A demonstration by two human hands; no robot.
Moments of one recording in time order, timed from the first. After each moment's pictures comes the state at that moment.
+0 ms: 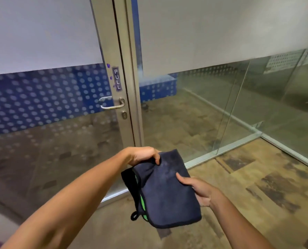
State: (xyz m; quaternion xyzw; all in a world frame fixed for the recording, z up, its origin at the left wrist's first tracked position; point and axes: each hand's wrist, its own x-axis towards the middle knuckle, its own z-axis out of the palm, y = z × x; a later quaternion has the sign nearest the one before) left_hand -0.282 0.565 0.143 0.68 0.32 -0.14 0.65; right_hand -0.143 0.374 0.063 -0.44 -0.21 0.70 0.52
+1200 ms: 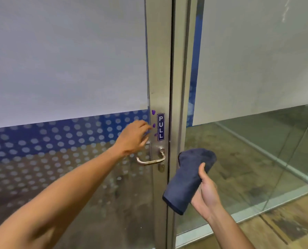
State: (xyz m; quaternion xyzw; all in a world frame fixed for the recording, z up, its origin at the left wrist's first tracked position) left_hand -0.327 0.936 0.254 0.93 0.24 0.28 -0.08; right_hand -0.179 0.716 0.160 -0.27 -0.10 0.54 0.79
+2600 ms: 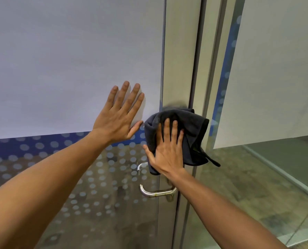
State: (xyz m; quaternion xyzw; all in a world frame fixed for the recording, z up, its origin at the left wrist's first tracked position) left_hand -0.342 1.061 0.315 0.78 0.25 0.32 -0.47; right_hand -0.155 0.984 0.195 -0.66 -0.61 -0.32 0.31
